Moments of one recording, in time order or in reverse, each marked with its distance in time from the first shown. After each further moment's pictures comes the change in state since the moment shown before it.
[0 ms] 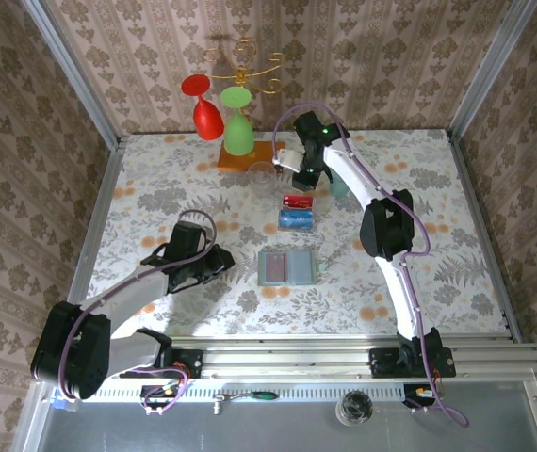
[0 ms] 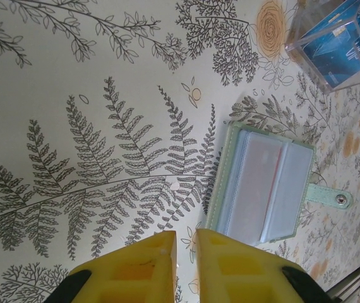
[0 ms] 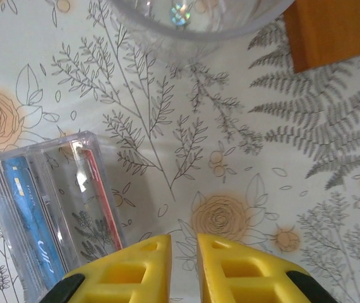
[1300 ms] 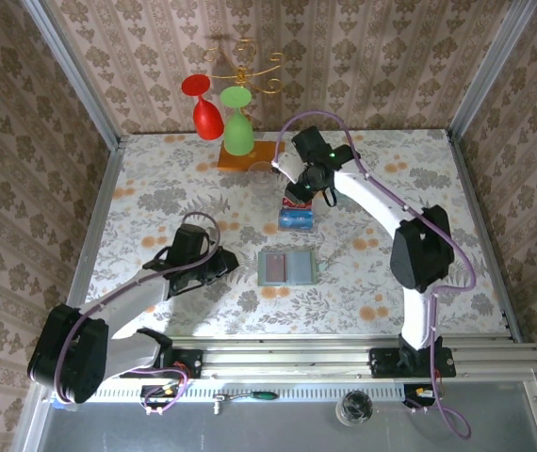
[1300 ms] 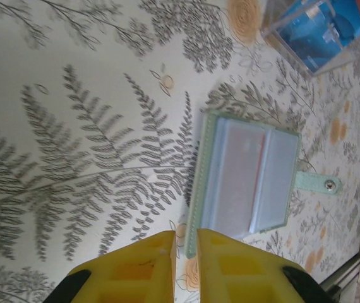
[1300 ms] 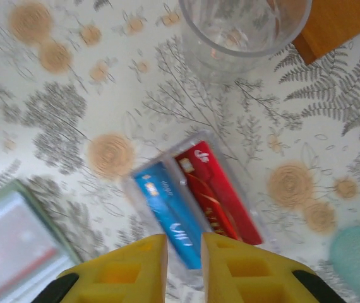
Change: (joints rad) left arm -0.055 -0.024 -0.030 0.068 -0.002 -0.007; right arm 0.106 -0.486 -0.631 0.346 0.010 0.442
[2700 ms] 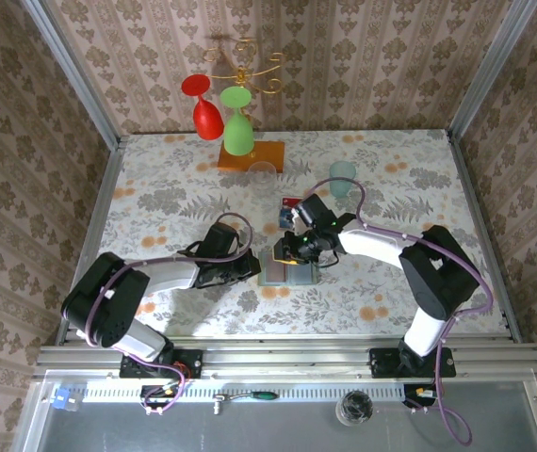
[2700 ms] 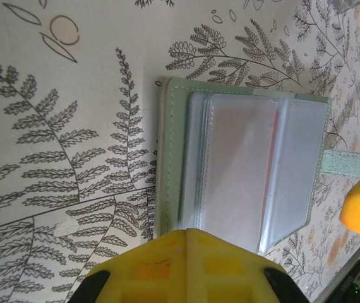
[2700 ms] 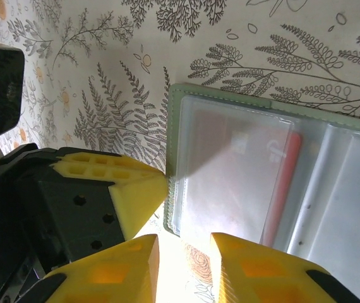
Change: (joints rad) left arm -0.150 0.349 0.090 0.196 0.021 -0.004; right arm 0.132 -0.211 -0.718 0.528 -0.365 1.085
